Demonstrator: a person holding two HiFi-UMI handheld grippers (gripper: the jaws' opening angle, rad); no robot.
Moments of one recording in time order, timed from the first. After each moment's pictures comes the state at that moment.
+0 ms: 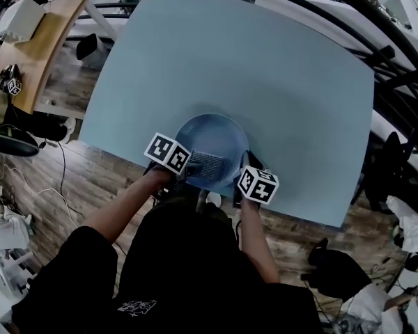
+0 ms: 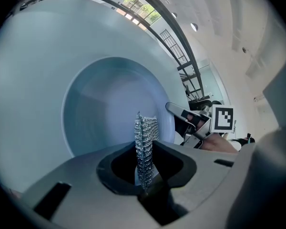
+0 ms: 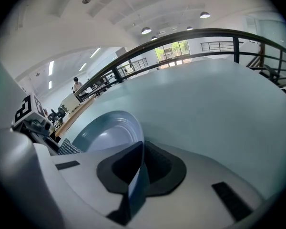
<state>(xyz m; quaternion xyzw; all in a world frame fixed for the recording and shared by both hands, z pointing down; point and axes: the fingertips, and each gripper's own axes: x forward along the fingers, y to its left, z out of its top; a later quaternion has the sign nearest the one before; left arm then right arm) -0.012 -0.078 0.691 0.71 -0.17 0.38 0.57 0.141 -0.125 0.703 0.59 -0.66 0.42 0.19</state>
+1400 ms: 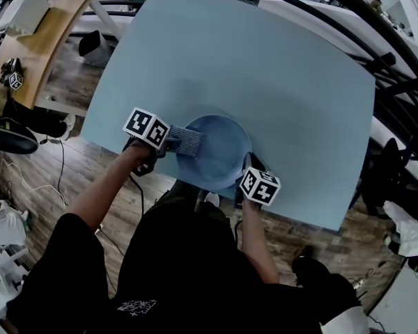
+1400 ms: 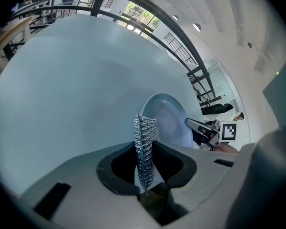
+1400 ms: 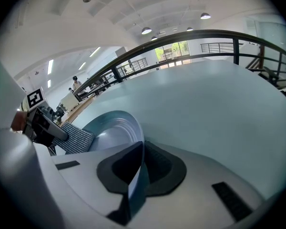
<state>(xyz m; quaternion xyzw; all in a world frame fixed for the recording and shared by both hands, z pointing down) -0.099 -0.155 0.683 0.71 -0.23 0.39 0.53 0.138 -0.127 0.703 0.59 -0.66 0.42 0.19</state>
